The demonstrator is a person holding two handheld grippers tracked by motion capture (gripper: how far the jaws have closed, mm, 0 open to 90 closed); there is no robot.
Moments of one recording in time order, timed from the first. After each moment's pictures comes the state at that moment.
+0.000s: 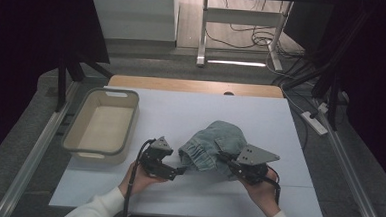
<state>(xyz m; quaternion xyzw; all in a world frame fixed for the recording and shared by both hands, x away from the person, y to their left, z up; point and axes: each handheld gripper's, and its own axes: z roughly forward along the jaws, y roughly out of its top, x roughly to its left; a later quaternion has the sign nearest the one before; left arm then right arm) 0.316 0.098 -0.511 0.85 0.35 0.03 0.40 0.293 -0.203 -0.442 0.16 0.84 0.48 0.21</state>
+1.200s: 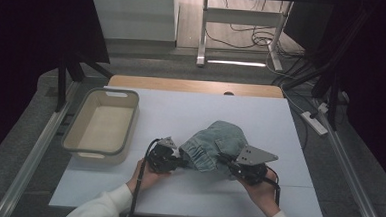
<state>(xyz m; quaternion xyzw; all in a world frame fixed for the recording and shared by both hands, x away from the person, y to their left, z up) 0.334 0.091 -0.531 0.86 0.33 -0.01 0.40 0.296 -0.204 -0.450 0.16 0.84 0.47 0.20</state>
